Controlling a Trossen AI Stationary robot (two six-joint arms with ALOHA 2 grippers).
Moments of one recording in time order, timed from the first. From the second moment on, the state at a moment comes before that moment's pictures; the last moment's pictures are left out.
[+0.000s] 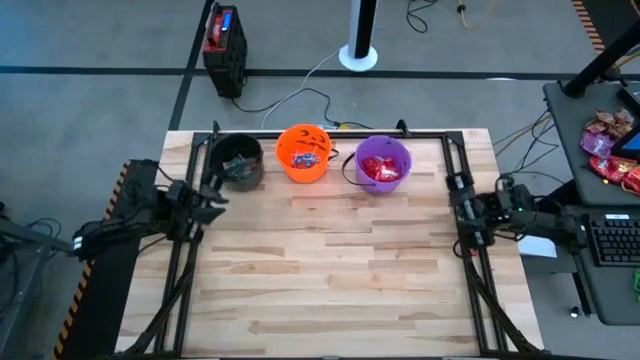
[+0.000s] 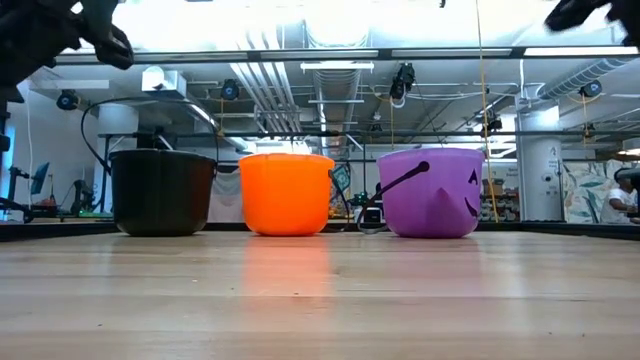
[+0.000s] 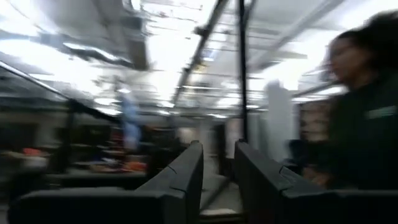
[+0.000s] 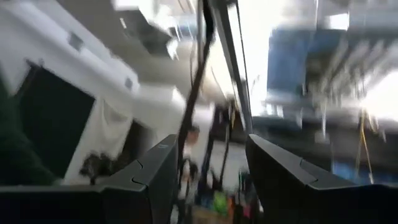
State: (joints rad) left arm 0.26 0.01 0.03 0.52 0.41 -0.24; right arm -0.19 0.04 0.02 0.77 -0.53 0.11
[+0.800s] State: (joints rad) left arm 0.26 0.03 0.04 0.51 0.45 -0.32; right arm -0.19 0.25 0.02 0.57 -0.52 0.12
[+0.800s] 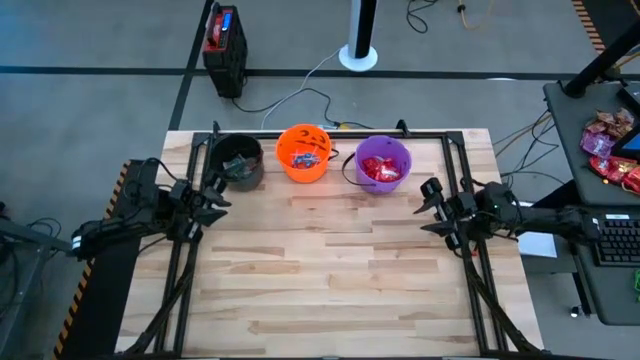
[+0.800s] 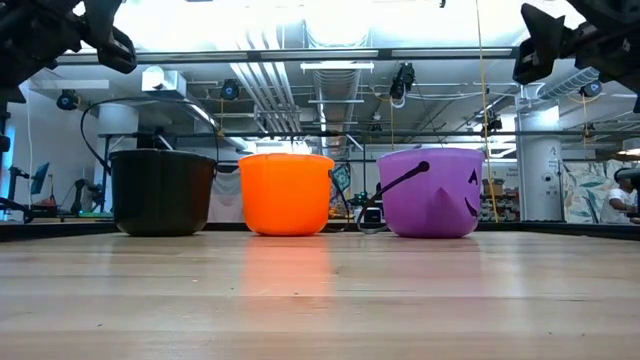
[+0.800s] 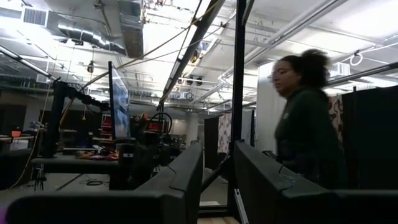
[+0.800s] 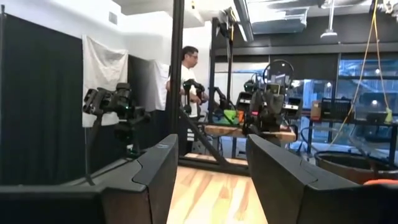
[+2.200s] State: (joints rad) left arm 0.26 0.03 0.04 0.51 0.45 -0.32; right arm -0.19 0.13 0.02 0.55 -0.52 0.12
